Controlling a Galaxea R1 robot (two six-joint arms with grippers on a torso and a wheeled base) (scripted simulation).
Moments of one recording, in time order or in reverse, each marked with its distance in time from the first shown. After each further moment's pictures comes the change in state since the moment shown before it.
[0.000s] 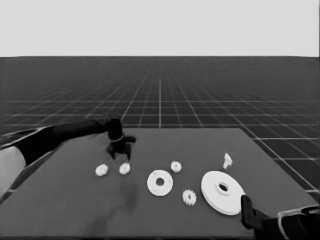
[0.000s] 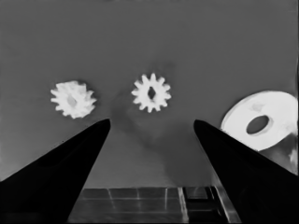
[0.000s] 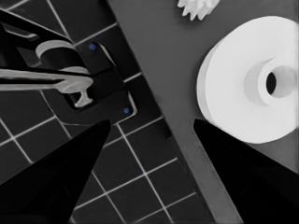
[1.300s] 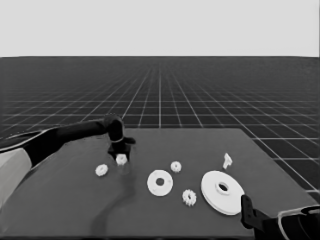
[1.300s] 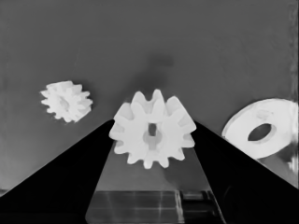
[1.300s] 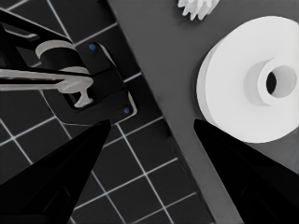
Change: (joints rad) left arm 0.024 0.032 -0.086 -0.010 -0.010 0.020; right arm 0.000 0.000 0.000 0.000 0.000 0.000
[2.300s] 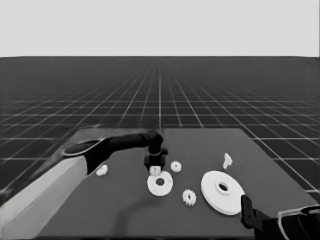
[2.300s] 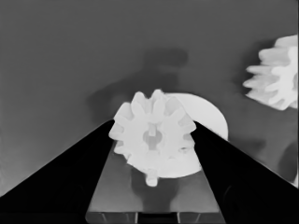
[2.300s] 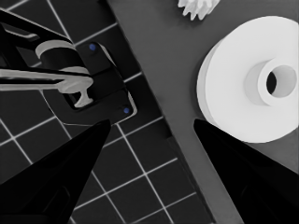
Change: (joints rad) left arm 0.115 0.421 -0.220 0.120 -0.015 -0.212; right arm 0.000 0.000 0.000 0.000 0.000 0.000
